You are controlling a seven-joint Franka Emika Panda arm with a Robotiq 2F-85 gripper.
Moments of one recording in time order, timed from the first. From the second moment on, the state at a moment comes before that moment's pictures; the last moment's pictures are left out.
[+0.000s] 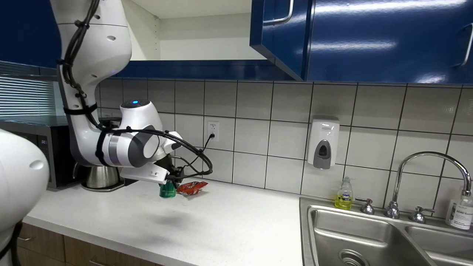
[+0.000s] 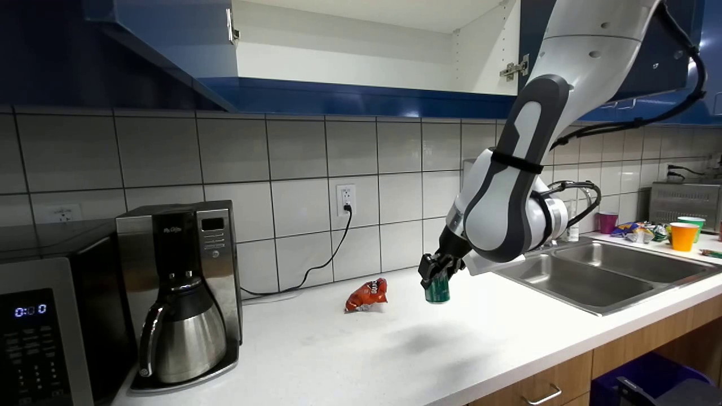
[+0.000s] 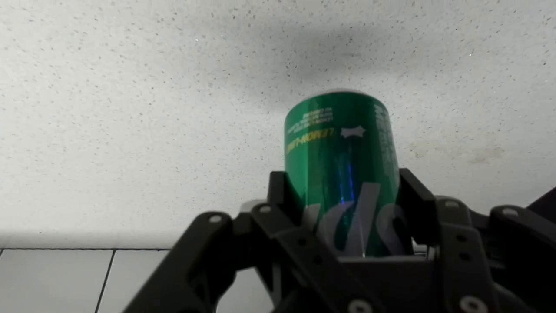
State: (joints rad) arm 0.09 0.08 0.00 -2.77 -0.10 3.41 0.02
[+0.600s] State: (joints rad) arm 0.08 0.14 0.00 -2.74 -0.10 3.45 0.03
